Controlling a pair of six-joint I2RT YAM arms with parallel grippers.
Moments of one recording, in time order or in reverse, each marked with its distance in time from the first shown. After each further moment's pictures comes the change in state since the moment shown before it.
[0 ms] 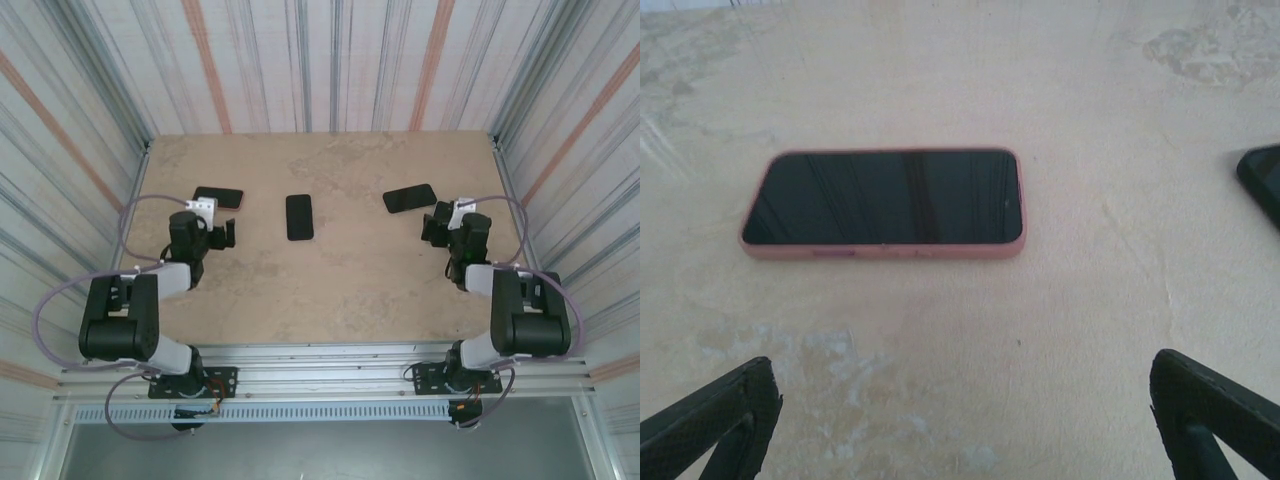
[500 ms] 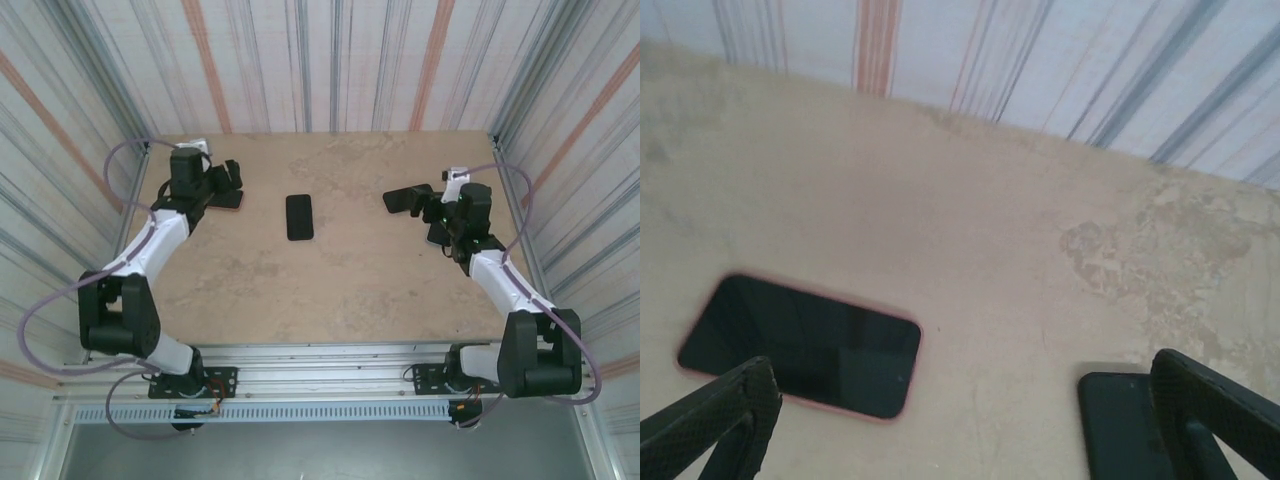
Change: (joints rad) left arm -0.082 0.090 0.591 -0.570 -0.081 -0.412; right arm 0.142 -0.179 0.269 -0.412 -0.071 0.072
